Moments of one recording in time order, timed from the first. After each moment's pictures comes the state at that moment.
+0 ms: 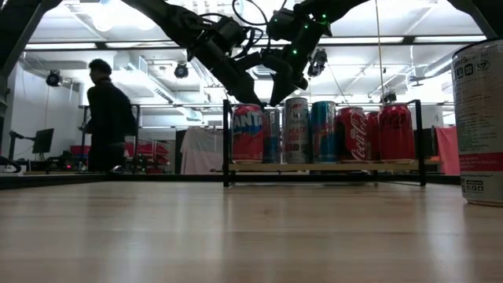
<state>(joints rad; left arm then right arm) 0.53 1.85 1.51 -0.30 0.04 0.52 -0.54 1.90 1.82 -0.85 -0.01 -0.15</state>
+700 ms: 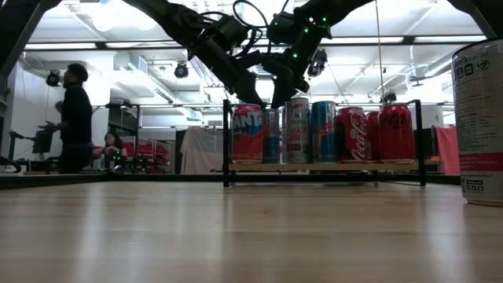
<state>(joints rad) 0.52 1.85 1.51 -0.31 0.04 0.46 -0.55 1.90 1.79 -0.82 0.01 -0.14</state>
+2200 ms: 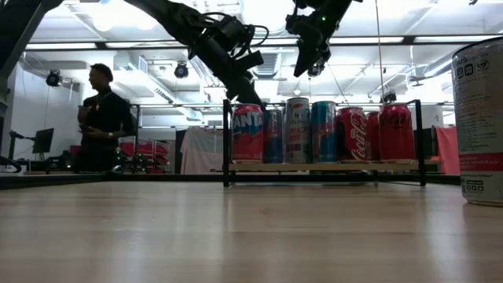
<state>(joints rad) 0.52 1.85 1.53 -0.35 0.07 0.68 -0.55 1.66 1.77 -0.99 0.03 -0.23</state>
